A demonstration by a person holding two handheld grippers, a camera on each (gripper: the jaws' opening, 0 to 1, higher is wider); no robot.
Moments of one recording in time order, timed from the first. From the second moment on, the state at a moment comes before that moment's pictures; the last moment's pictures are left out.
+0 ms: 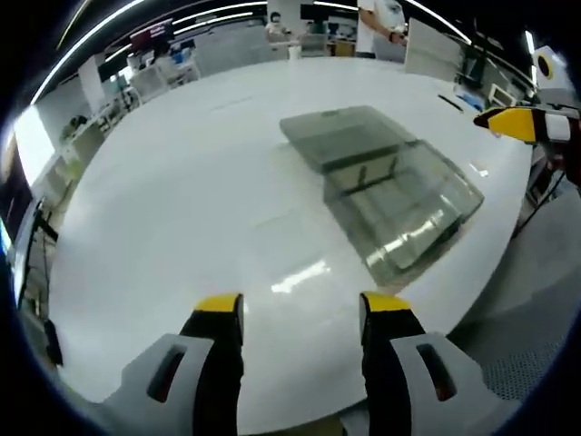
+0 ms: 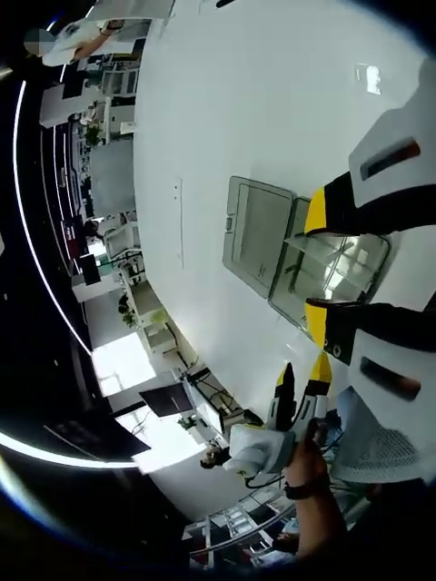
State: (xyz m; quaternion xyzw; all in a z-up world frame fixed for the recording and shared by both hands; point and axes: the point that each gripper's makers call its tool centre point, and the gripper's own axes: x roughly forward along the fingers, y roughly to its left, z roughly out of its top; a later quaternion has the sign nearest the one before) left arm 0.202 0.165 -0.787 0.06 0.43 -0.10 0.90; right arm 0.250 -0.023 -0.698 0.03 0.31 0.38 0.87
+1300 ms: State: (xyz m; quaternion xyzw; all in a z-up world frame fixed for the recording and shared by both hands) left arm 0.211 0.158 -0.813 0.06 0.47 -0.09 0.88; right arm 0.243 -0.022 -0.691 0.06 0.31 0.39 0.87
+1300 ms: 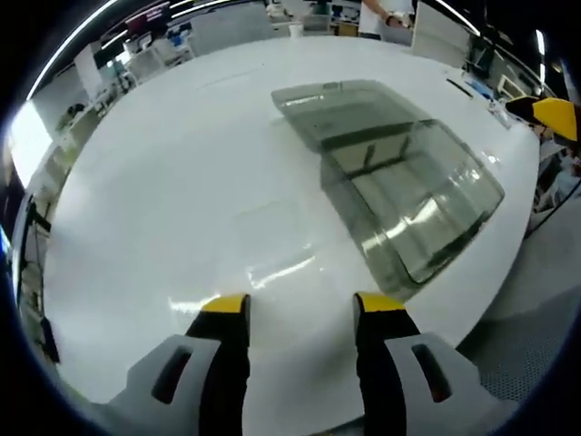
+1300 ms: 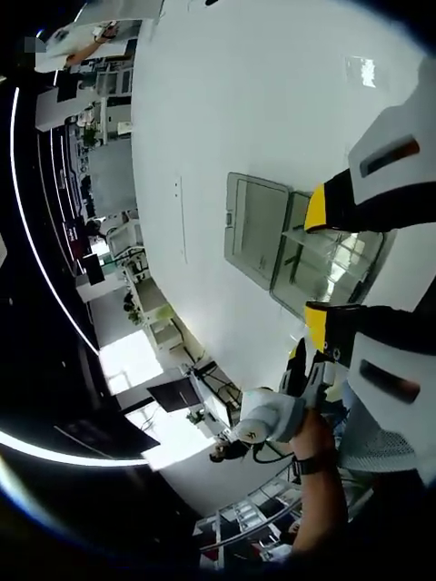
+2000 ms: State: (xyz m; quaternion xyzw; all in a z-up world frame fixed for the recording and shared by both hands) left arm 0.204 0.163 -0.811 0.03 0.49 -0.07 0.87; right arm 0.243 -0.021 -0.691 0.07 0.31 0.39 0.86
